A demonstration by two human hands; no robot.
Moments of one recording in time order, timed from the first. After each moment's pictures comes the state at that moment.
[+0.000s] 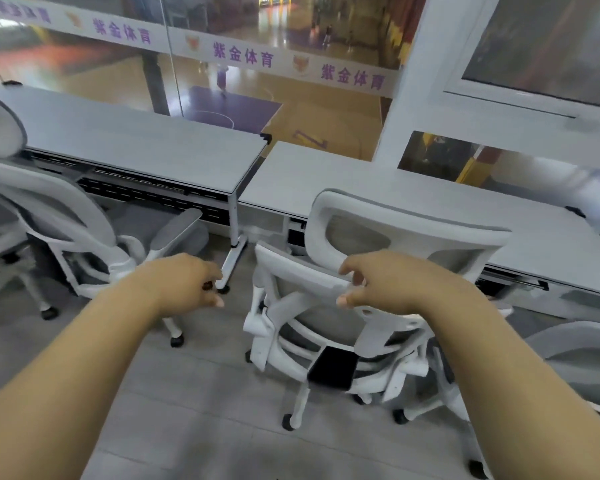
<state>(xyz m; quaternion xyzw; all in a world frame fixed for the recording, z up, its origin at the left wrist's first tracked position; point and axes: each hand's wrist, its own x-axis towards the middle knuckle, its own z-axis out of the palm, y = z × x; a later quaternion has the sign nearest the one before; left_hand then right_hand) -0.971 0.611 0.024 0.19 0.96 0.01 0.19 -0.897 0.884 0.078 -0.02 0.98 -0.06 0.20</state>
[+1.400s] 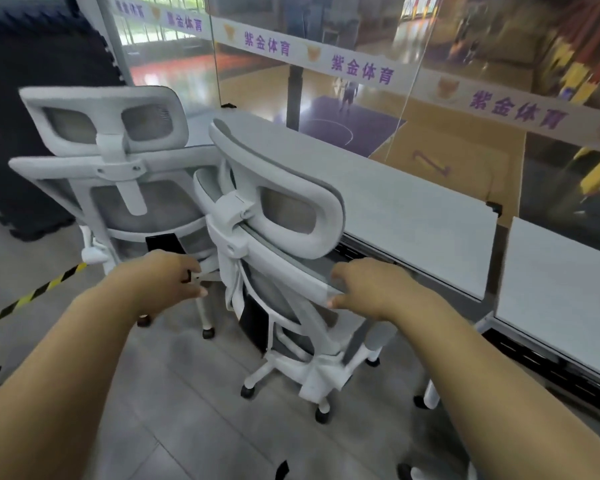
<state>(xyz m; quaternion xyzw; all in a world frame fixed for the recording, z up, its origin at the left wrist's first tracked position) -1.272 0.061 0.006 -0.09 0.98 0.07 0.18 -1.327 0.353 0.012 -0.22 0.96 0.03 0.16</state>
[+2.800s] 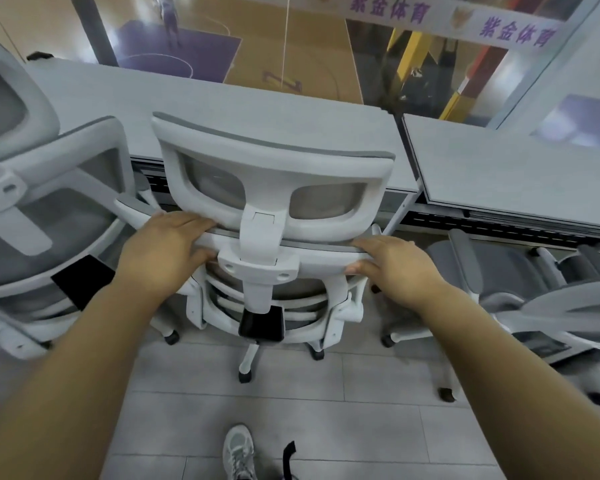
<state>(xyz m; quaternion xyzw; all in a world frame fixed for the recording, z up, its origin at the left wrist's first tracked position) -1.385 -0.022 -0.058 0.30 0.94 0.17 -0.05 -1.259 0.280 -0.030 0.07 0.99 -0.15 0.03</state>
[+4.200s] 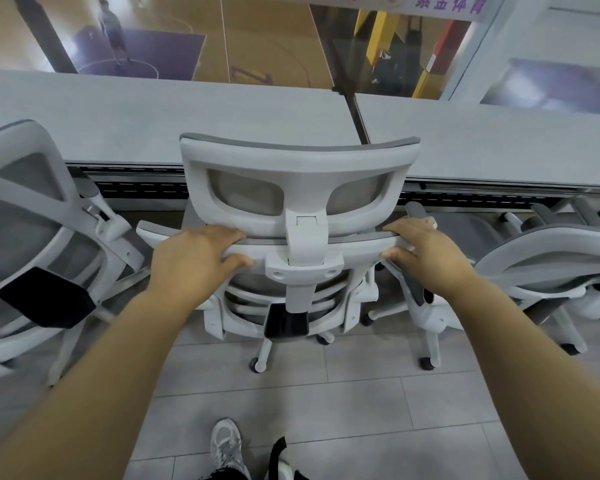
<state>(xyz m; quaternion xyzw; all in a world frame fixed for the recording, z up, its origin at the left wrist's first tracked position) -1.293 0.103 -0.037 0.29 0.94 0.17 0.00 -1.161 0.408 -0.045 0.15 0.97 -0.20 -0.05</state>
